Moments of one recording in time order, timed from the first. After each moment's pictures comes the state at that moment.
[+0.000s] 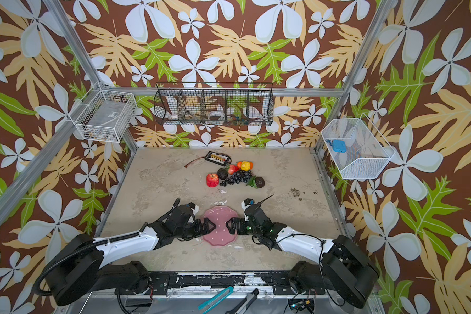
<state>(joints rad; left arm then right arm) -0.70 1.31 0.47 0.02 0.24 -0.95 0.71 1.28 0.47 0.04 -0.14 0.74</state>
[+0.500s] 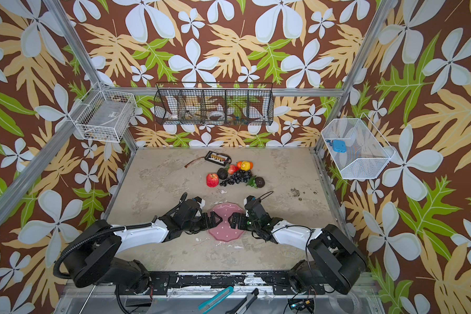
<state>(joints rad) -0.72 1.48 0.58 0.12 0.22 -0.95 0.66 1.40 0.54 0.05 -0.16 0.75</state>
